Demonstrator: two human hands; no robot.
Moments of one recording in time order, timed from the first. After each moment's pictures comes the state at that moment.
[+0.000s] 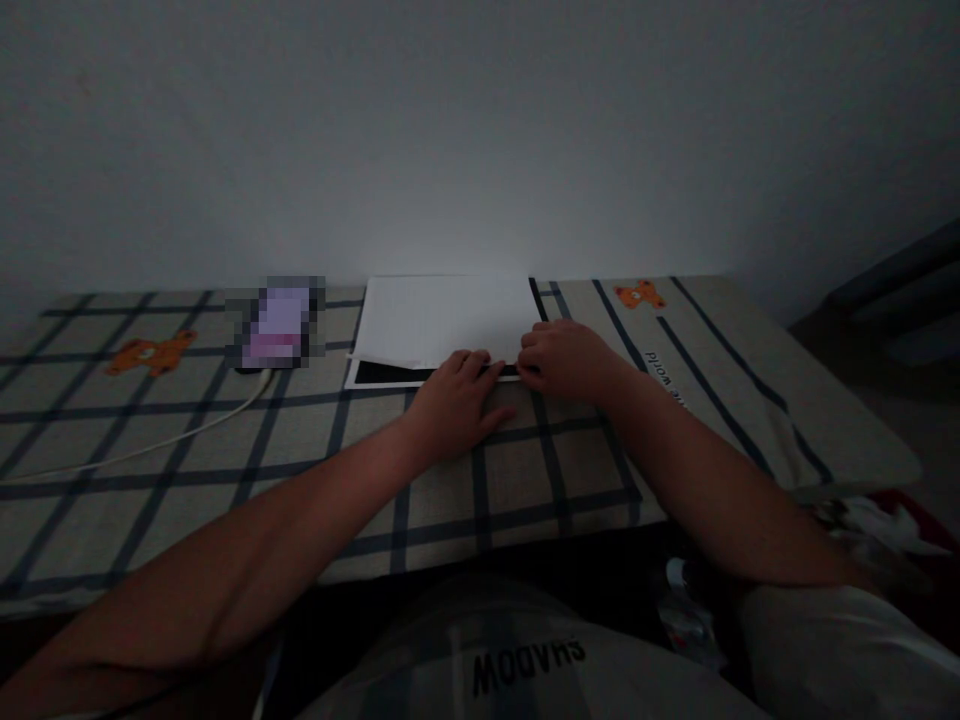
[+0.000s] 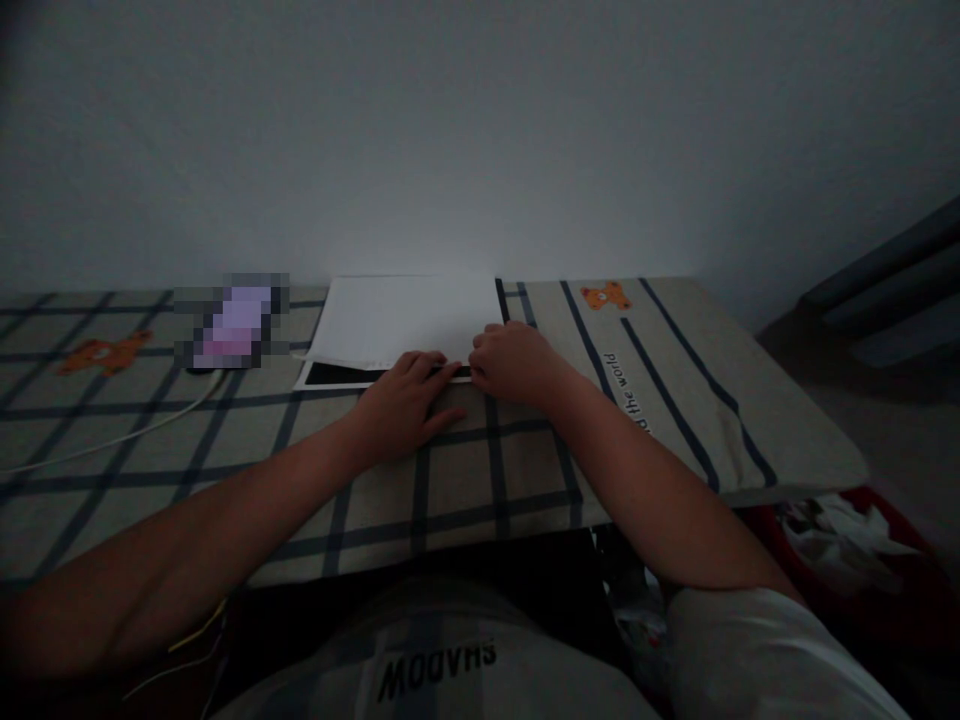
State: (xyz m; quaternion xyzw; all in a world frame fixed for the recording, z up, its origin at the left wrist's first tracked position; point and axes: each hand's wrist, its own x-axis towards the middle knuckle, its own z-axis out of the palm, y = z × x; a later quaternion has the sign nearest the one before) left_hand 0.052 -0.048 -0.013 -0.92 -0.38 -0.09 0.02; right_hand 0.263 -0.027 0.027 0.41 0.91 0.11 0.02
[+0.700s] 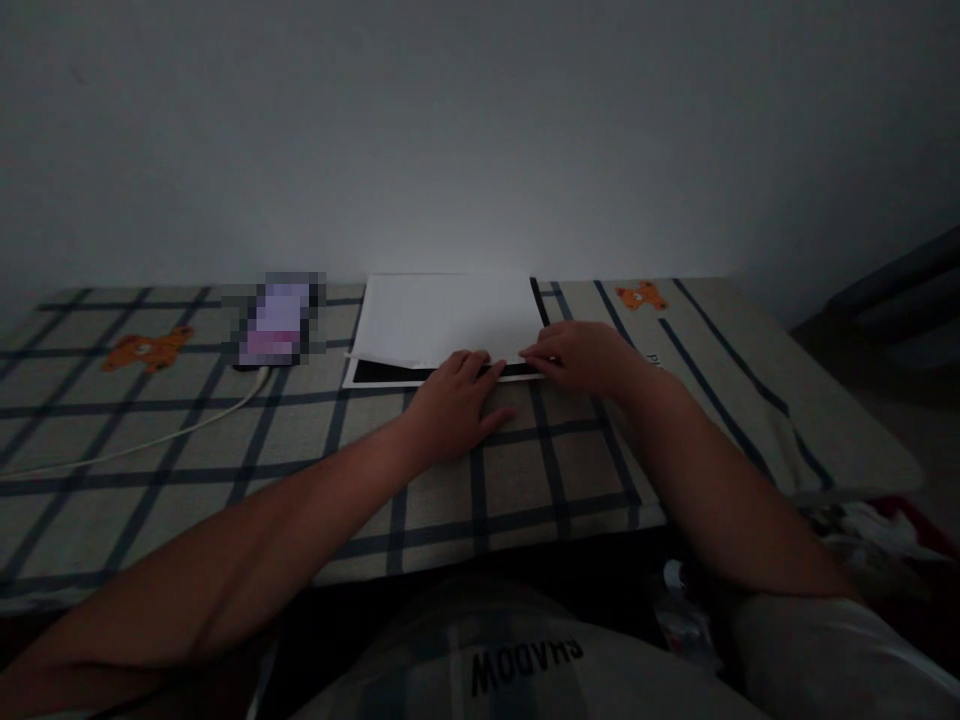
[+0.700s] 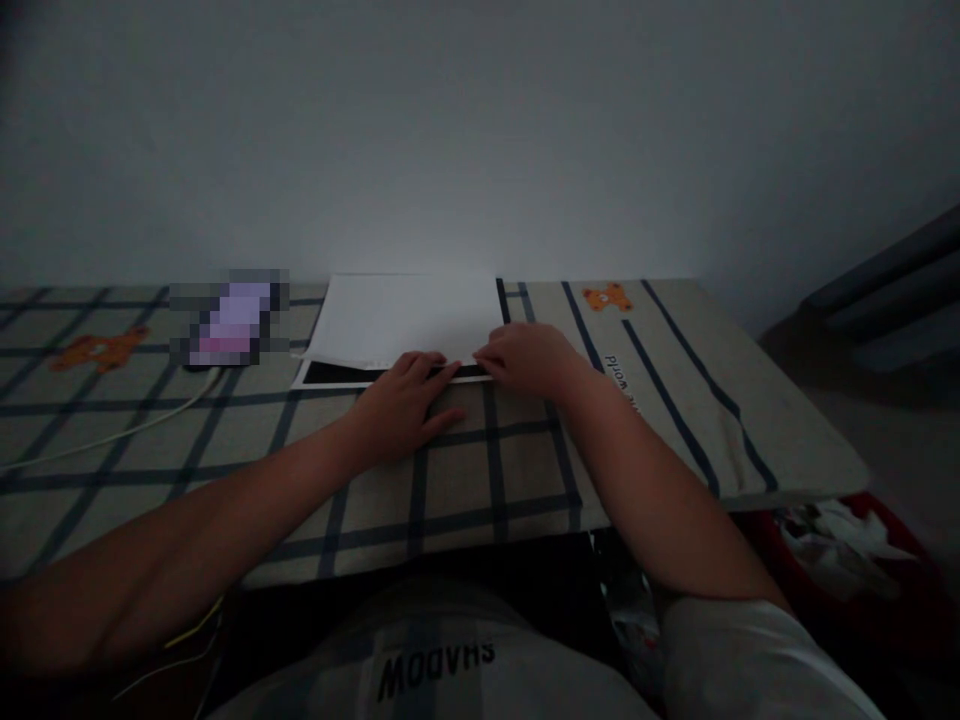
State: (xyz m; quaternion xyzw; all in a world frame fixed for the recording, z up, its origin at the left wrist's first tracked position) left_hand 0.051 -0.048 -0.014 -0.92 -0.39 -0.08 0.03; right_hand 0.282 -0.027 0.033 0.47 0.88 0.02 -0.02
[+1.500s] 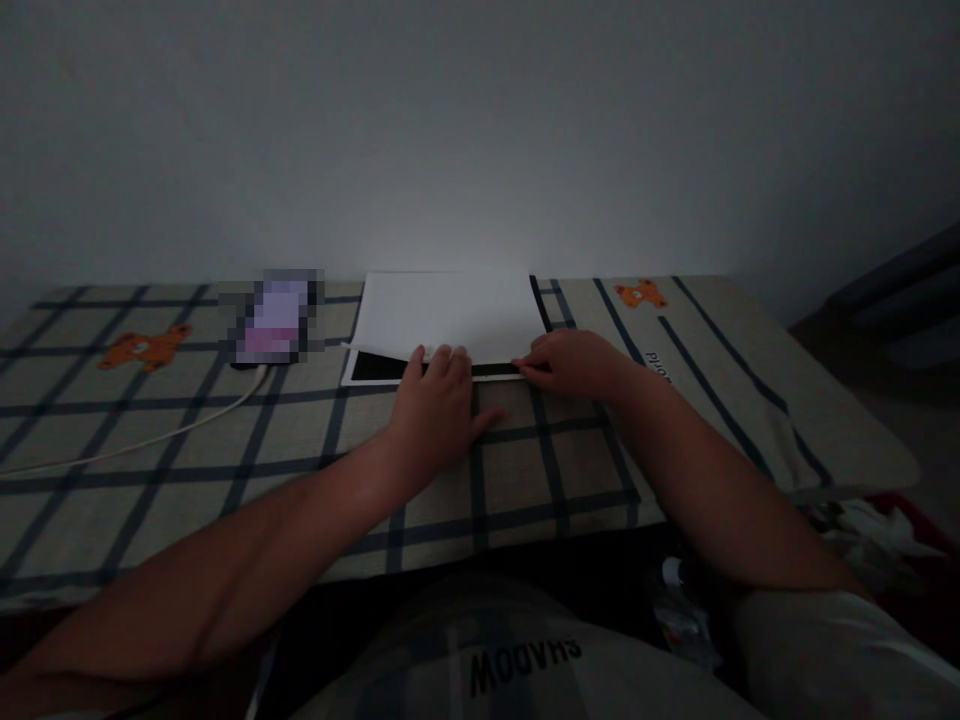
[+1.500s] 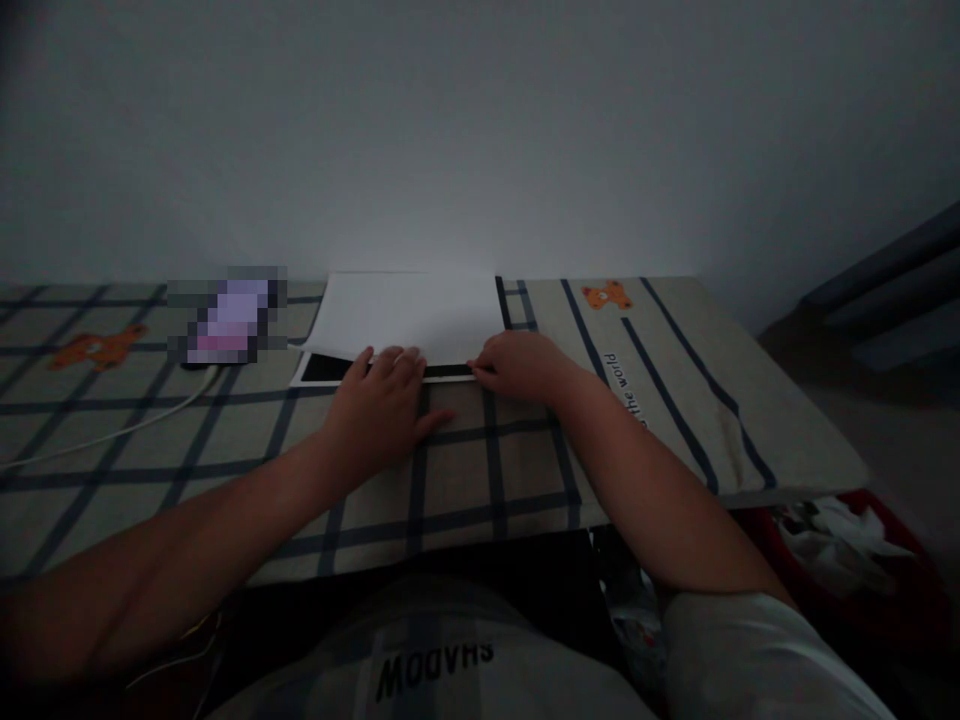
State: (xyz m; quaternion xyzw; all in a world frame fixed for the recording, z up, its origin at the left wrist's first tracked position) left_hand 0.052 -0.072 0.004 -0.87 -0.49 -0.02 0.10; right_hand 0.268 -0.027 0.031 0.49 0.87 -0.03 0.04
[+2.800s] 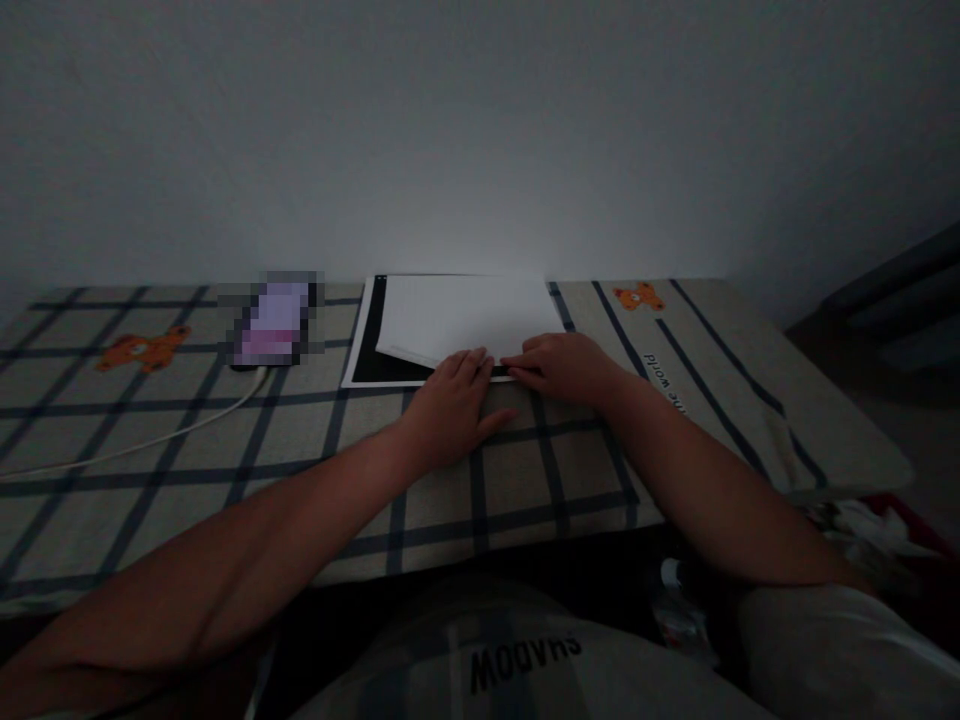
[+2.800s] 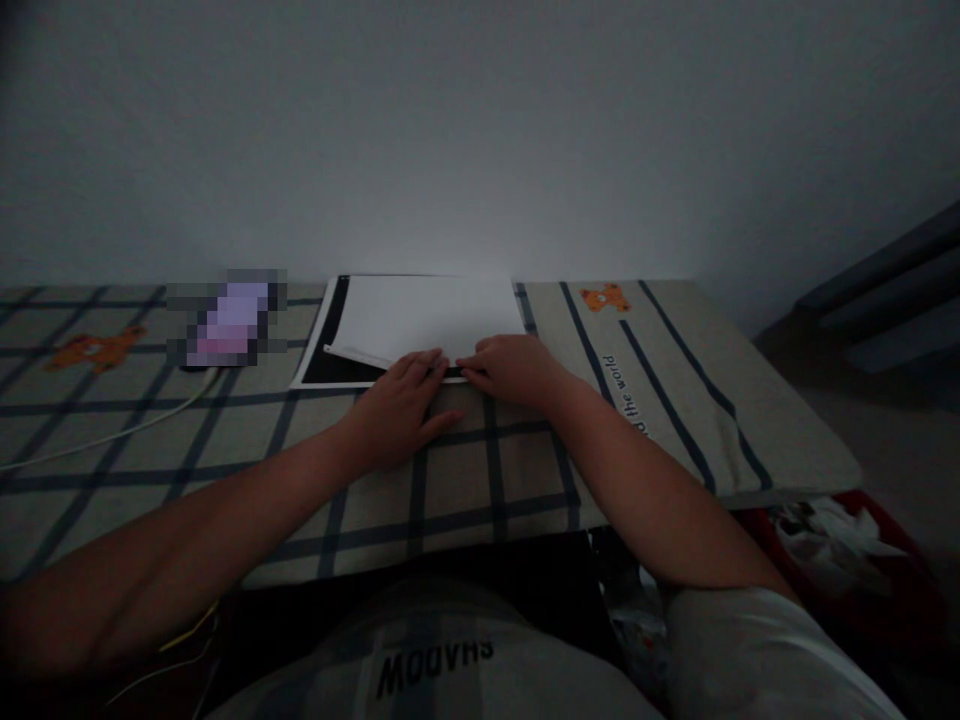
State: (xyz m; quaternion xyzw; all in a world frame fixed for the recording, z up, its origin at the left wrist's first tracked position) left_hand 0.051 -0.055 -0.019 -0.91 -0.41 -0.08 0.04; right_hand 0.266 -0.027 0.020 0.45 0.89 0.01 0.01
